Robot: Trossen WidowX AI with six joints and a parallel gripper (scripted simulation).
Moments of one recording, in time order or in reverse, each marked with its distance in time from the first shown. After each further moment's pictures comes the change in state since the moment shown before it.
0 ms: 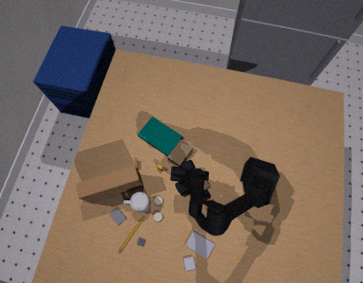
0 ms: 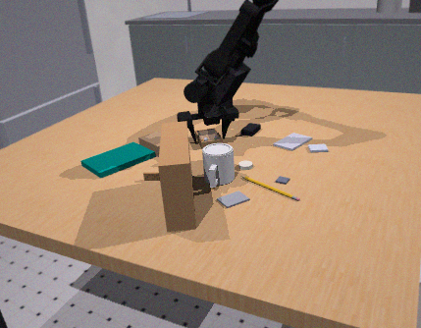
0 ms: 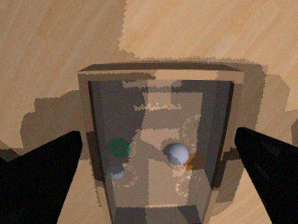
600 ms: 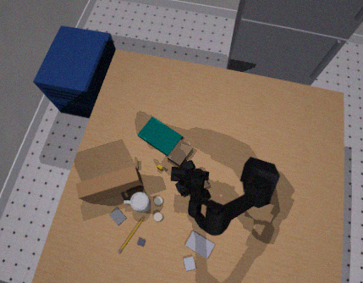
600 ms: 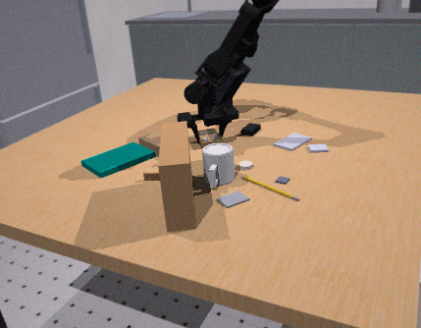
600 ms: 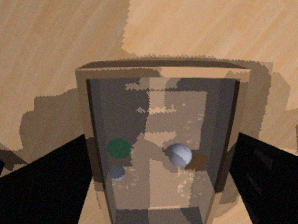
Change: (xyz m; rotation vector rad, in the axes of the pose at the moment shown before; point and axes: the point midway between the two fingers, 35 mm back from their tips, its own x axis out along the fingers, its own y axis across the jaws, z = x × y) arm 0.003 0.000 -0.002 0.002 0.005 0.002
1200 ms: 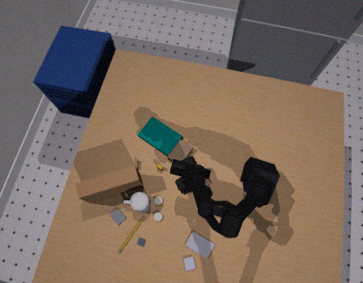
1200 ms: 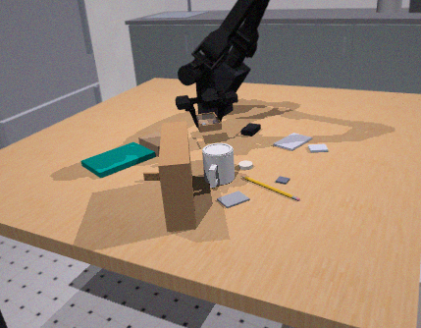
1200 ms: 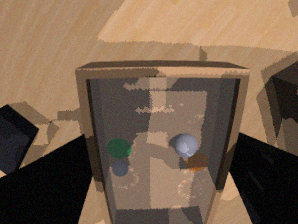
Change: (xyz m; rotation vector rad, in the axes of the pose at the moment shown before) arm -0.054 0.000 -0.001 0.015 0.007 0.001
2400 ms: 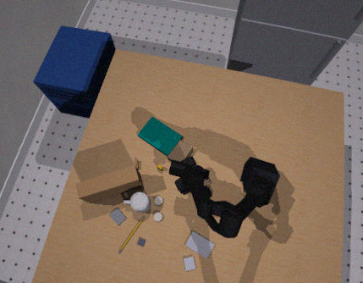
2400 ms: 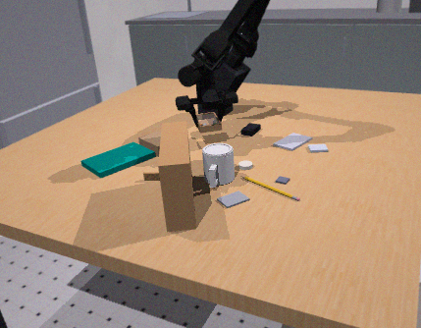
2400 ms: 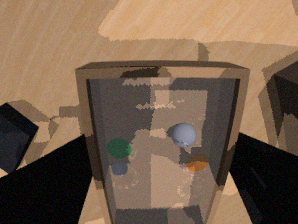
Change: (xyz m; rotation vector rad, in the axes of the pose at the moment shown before) arm 0.001 0.000 0.000 -0.001 0.026 0.002
